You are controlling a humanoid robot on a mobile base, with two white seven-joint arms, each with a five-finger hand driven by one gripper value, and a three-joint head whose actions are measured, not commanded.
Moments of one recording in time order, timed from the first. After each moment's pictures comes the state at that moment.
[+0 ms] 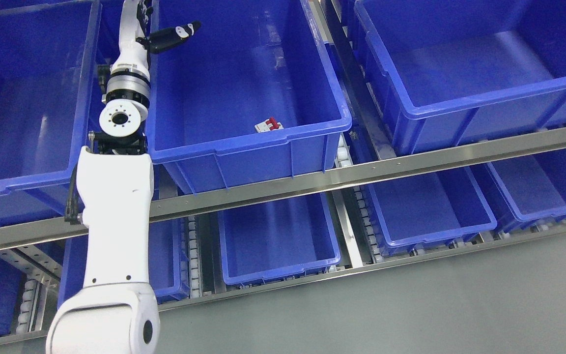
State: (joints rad) left arm -1.03 0.01 0.13 -1.07 -0.28 0.04 -0.03; right arm 0.04 0.00 -0.04 -0.16 -0.04 0.05 0.00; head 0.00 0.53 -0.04
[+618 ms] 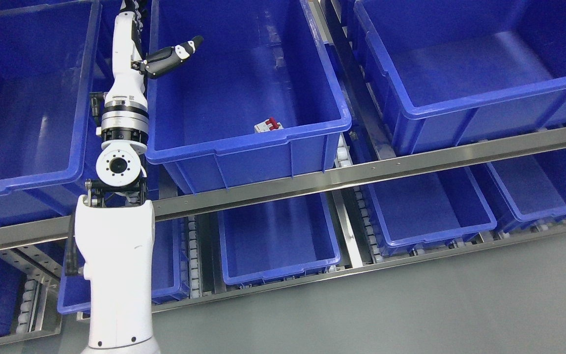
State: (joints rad) left arm -0.83 0.00 0.08 -1.44 -0.26 0.05 -0.02; right arm 0.04 0.00 -0.04 -0.16 -0.04 0.05 0.00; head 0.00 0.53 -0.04
